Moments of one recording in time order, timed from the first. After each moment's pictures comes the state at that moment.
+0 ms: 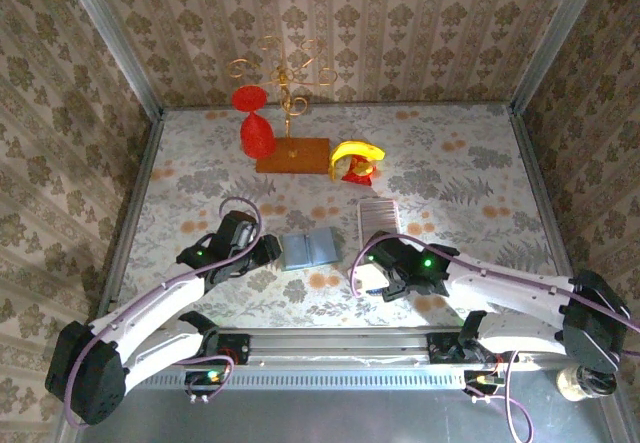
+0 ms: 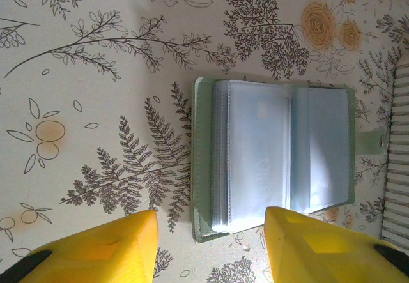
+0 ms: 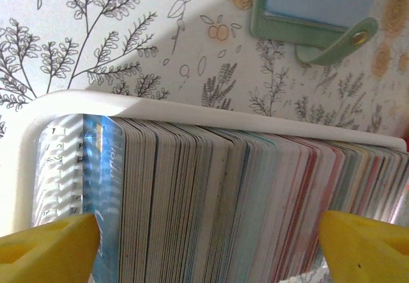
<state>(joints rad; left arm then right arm) -0.61 0.95 0.50 -0.46 0.06 -0.82 0.95 1.16 0.68 -0.62 0.25 -0.94</state>
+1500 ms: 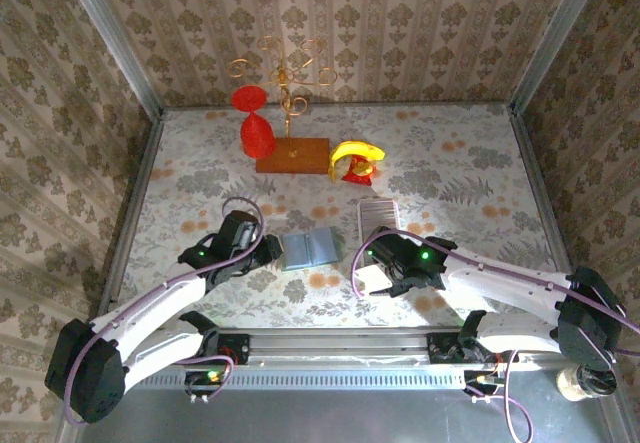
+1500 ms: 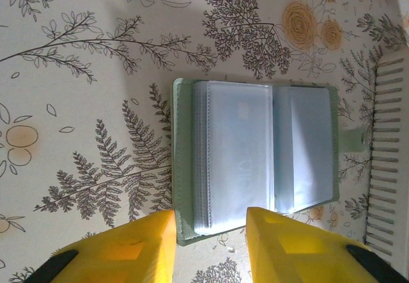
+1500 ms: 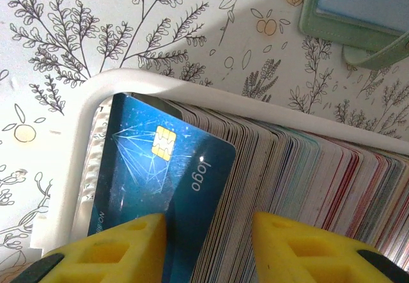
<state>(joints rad) -0.62 0.95 0.49 -0.42 0.07 -0.83 0.92 1.19 0.73 -0.74 0.16 -1.00</state>
